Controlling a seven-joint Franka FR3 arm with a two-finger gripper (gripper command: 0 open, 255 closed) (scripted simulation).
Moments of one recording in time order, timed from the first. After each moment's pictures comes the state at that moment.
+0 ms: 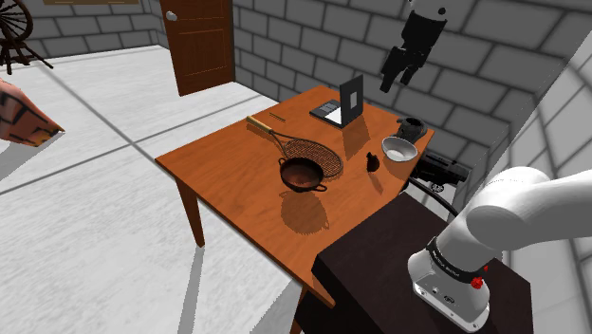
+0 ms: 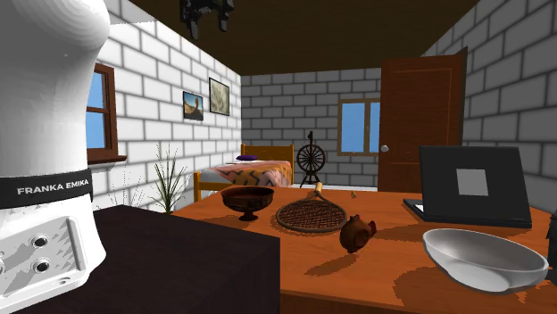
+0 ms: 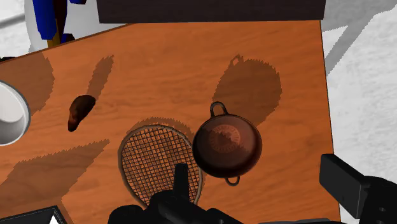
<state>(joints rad) 0.01 -0.74 0.03 -2.31 -0.03 1.67 0.00</state>
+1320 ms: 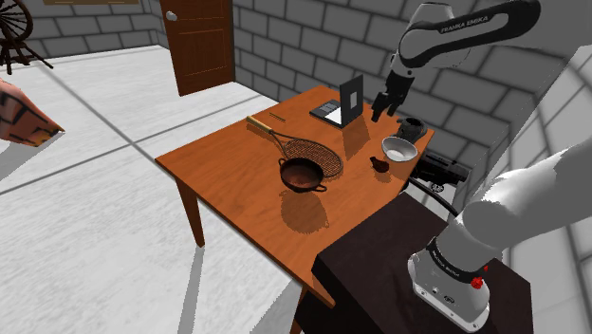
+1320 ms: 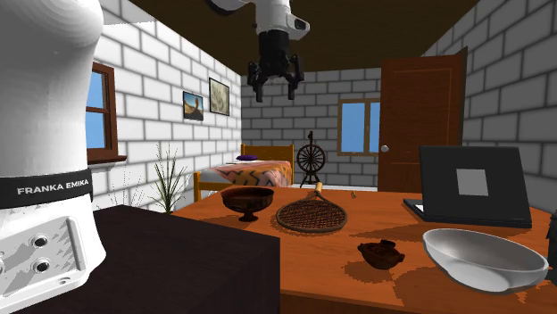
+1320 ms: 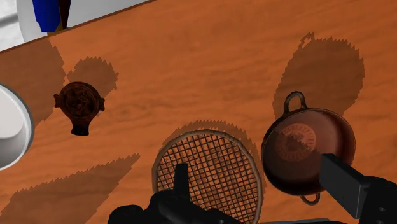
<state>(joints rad) -0.08 -0.36 -0.25 -2.43 -0.08 2.12 -0.27</state>
